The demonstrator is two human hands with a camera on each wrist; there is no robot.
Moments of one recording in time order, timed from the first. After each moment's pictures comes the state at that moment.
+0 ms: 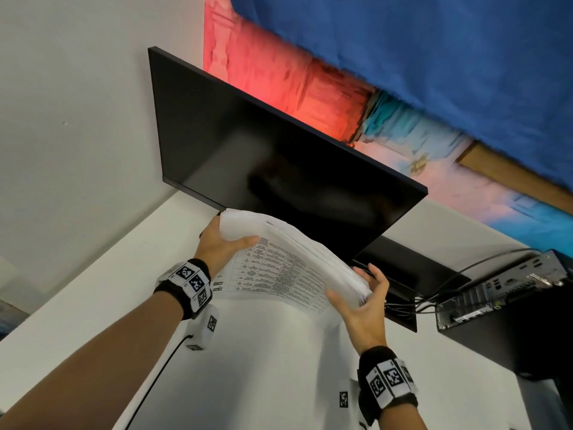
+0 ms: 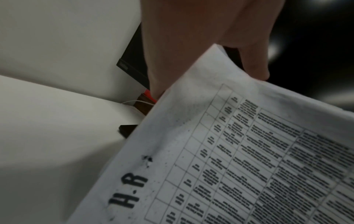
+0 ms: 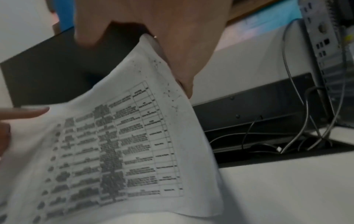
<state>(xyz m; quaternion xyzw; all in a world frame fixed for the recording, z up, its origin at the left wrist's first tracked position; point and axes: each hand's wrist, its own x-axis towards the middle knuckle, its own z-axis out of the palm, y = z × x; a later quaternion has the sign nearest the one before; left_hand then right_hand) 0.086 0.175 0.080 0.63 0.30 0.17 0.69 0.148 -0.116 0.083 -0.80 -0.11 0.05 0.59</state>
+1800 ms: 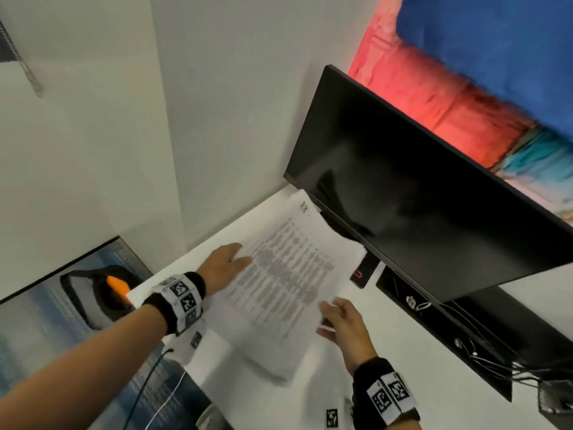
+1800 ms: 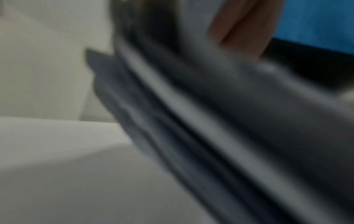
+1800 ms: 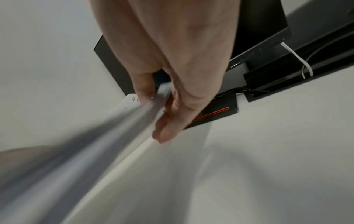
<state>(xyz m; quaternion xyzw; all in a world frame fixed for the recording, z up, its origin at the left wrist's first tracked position) -0.093 0.282 0.030 0.77 0.36 0.04 0.53 0.049 0.028 0.044 -0.75 -0.06 0.37 0.54</state>
